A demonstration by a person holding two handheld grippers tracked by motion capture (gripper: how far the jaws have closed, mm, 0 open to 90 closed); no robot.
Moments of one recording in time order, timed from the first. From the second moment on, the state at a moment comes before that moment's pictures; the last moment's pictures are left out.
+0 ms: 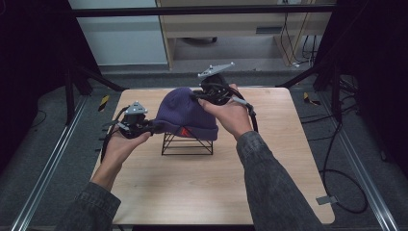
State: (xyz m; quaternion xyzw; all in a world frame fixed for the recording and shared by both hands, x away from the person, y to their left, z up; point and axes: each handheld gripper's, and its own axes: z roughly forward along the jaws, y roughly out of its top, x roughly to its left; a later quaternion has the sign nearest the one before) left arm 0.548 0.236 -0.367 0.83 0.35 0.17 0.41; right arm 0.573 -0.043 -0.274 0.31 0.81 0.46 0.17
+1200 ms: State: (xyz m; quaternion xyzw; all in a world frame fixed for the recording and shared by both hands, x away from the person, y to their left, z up) left arm 0.544 0.245 -0.409 0.84 0.36 0.15 0.38; right arm 0.565 -0.029 -0.310 0.30 0.85 0.42 0.13
